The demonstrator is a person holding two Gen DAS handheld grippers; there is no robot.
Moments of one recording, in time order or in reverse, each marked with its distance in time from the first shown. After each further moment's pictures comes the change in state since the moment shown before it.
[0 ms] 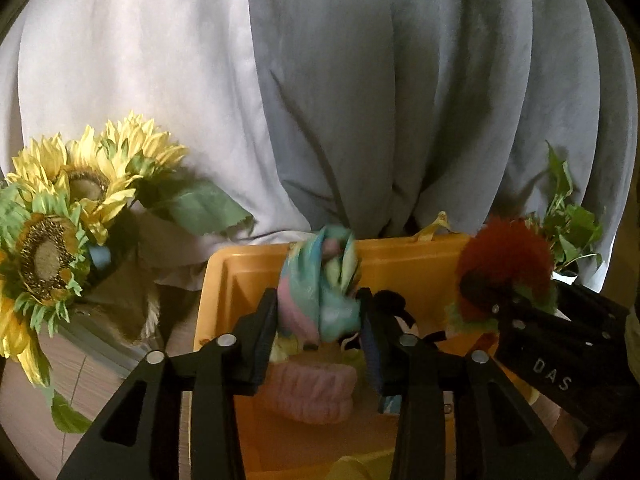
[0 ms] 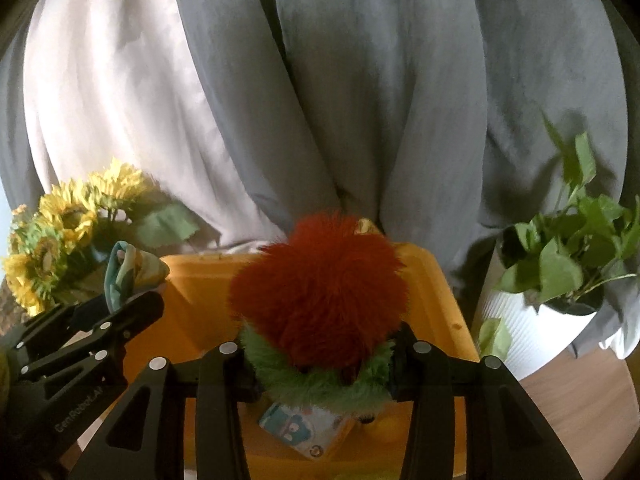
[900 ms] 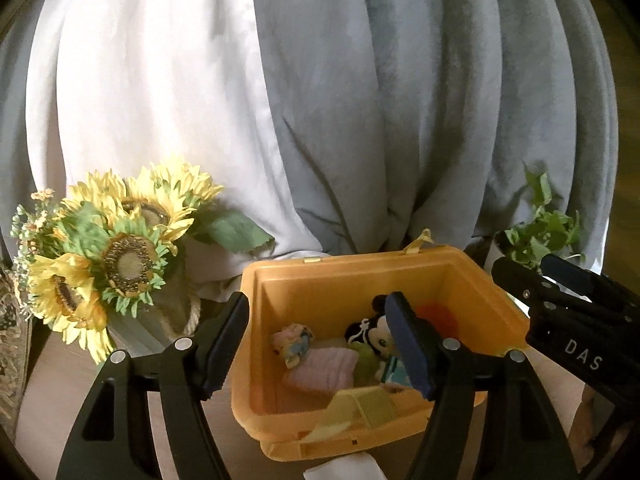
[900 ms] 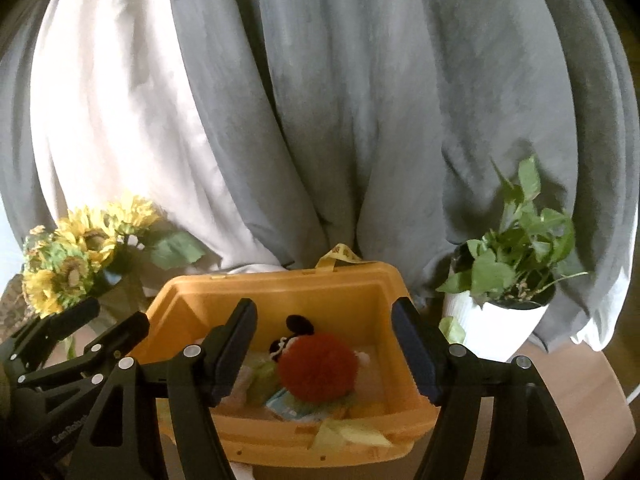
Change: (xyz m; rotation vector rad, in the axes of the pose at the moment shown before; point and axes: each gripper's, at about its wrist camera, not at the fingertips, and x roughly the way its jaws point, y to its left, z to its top) left arm -0.076 -0.006 -0.006 0.033 -0.099 0.054; right arm -0.066 -0.005 -0.002 0.025 -0.111 -0.051
